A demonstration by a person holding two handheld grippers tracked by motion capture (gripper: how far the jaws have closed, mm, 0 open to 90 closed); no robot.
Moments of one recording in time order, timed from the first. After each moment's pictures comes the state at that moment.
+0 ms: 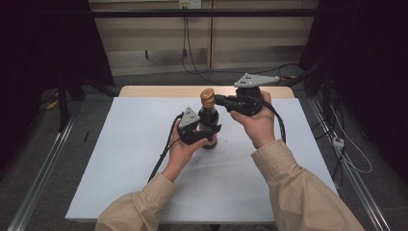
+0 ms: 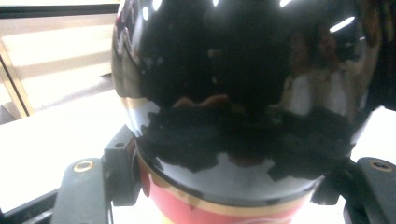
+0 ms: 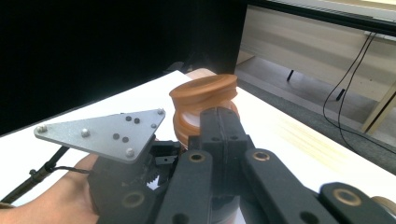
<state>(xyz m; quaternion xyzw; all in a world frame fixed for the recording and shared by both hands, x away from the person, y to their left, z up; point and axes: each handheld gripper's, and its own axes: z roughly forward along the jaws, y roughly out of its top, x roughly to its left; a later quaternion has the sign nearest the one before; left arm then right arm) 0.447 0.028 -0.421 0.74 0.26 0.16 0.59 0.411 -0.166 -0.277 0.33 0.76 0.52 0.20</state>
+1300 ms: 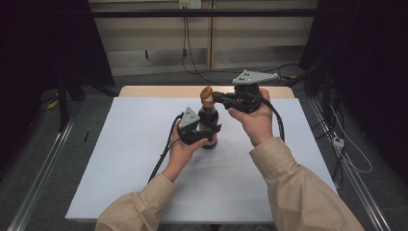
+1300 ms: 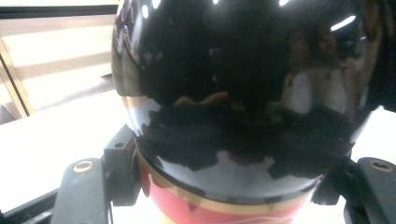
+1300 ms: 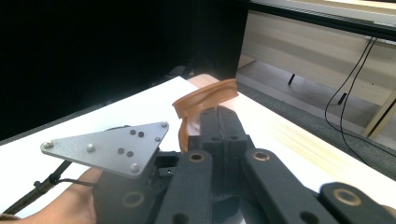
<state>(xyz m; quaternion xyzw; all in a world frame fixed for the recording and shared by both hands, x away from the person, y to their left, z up) 0.447 0.028 -0.423 0.74 0.27 0.16 0.60 0.413 -0.162 -0.270 0.33 0.76 0.52 0.20</state>
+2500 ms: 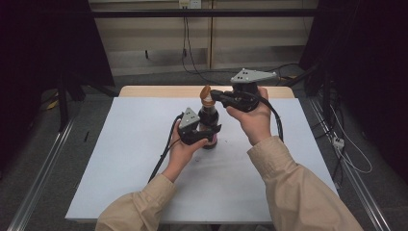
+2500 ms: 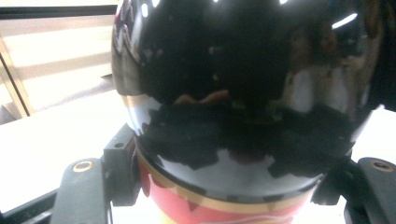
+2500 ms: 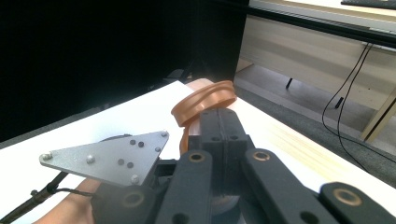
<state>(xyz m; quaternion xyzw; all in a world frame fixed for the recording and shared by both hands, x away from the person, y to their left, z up) 0.447 0.028 -0.423 0.74 0.27 0.16 0.60 0.414 -0.157 -0.267 0.33 0.76 0.53 0.21</state>
